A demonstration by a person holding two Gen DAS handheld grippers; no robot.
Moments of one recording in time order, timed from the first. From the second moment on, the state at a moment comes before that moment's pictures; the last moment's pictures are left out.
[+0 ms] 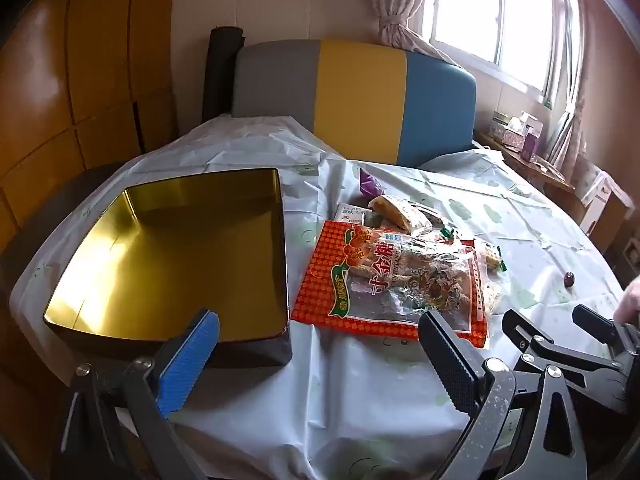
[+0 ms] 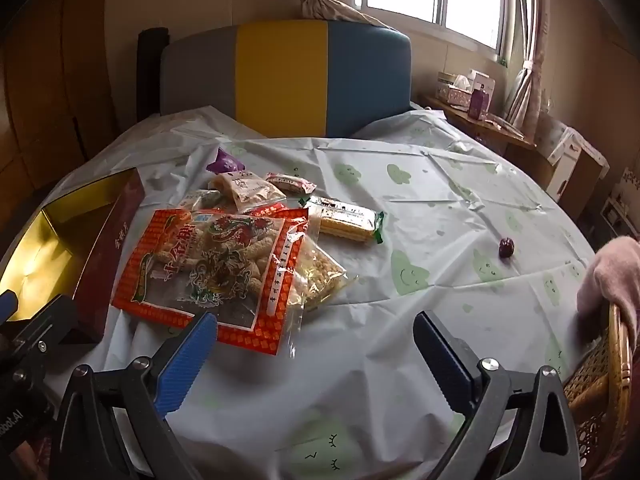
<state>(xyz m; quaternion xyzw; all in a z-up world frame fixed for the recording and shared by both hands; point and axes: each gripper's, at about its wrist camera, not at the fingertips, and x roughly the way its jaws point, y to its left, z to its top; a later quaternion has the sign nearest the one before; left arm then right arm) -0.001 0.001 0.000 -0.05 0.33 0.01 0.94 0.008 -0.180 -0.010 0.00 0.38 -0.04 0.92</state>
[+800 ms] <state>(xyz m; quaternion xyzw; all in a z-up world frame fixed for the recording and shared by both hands) 0.000 -0.006 0.001 -0.03 0.35 -0.01 0.94 0.012 -0.183 -0.010 -0.02 0.38 -0.04 0.93</state>
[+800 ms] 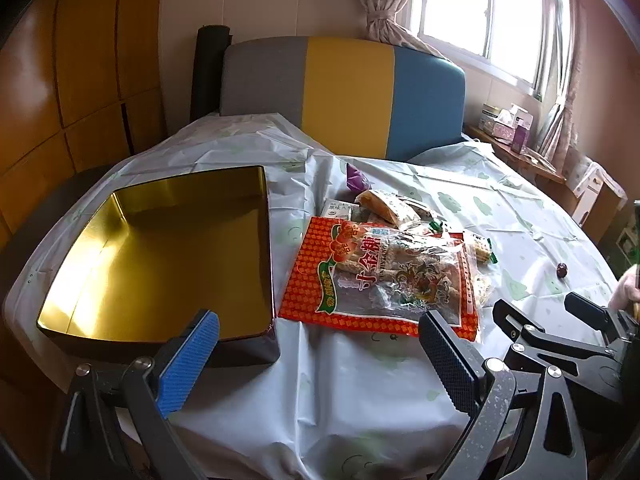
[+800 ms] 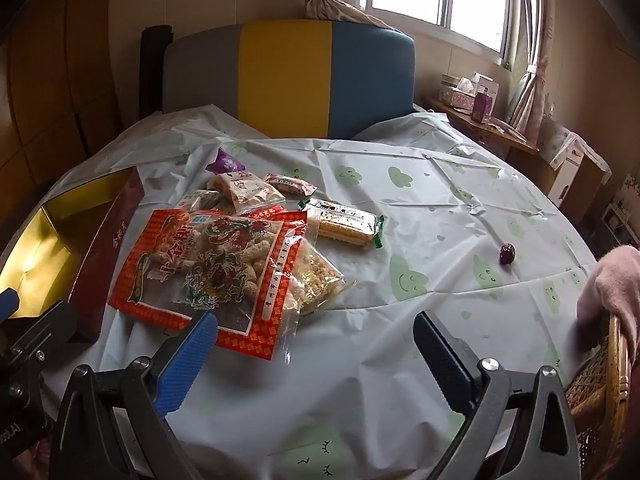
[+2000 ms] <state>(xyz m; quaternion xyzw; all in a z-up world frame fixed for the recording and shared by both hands) 0.002 -0.015 -0.001 -0.03 0.36 -0.02 0.93 0.025 -0.204 0.002 -0.03 0.36 -0.06 0.93</state>
